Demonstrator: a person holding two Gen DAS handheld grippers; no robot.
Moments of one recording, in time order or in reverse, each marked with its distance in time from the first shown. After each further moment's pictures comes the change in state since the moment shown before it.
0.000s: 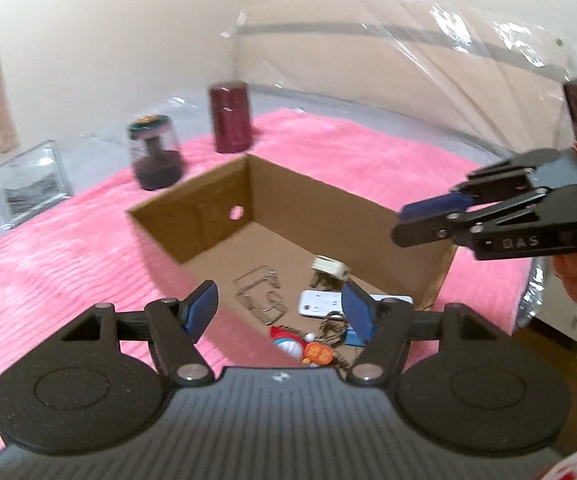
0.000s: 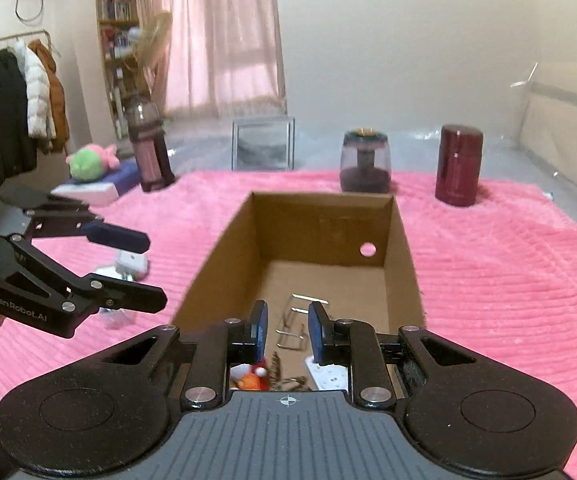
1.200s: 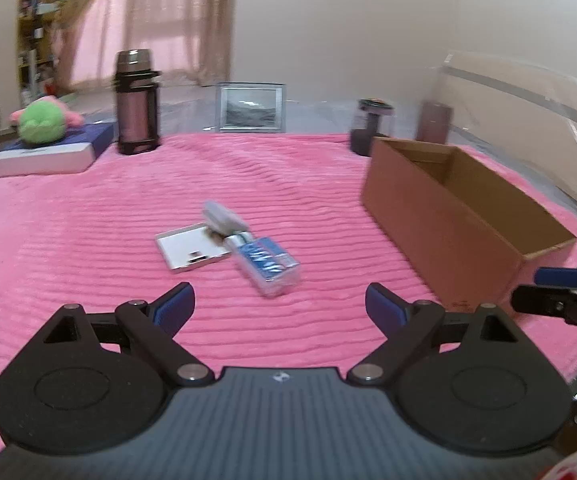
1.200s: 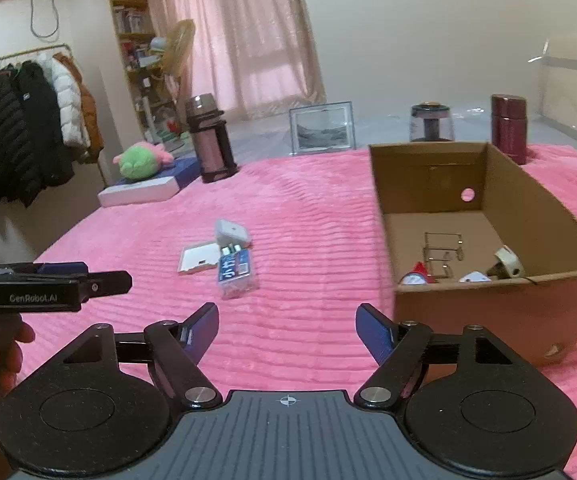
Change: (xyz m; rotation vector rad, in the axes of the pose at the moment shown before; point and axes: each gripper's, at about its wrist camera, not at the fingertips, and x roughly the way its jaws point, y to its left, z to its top) left arm -0.150 0.073 -0.171 -0.437 -0.060 0.436; right arm 0.008 0.156 -0.070 0.082 -0.006 0.081
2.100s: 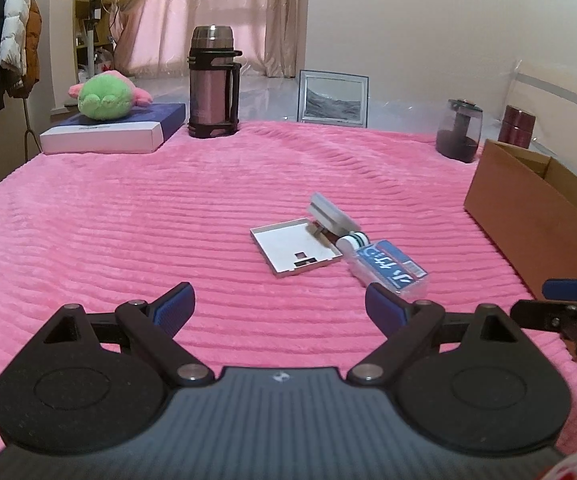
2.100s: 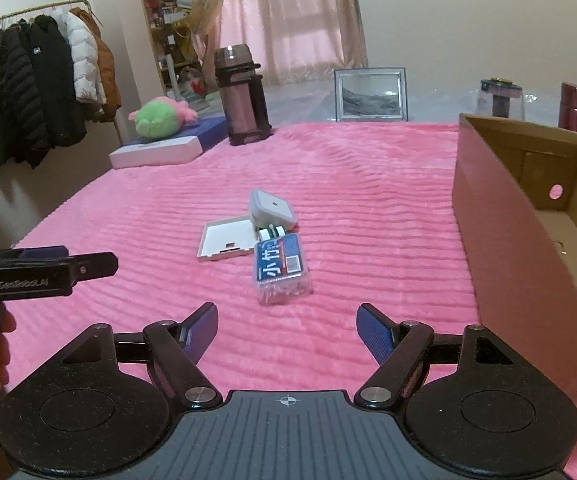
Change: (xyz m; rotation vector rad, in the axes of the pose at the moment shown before) left arm 0.059 0.088 -0.002 -0.066 0.016 0.154; right arm 0.133 0.047 0.010 -0.063 0.099 0.047
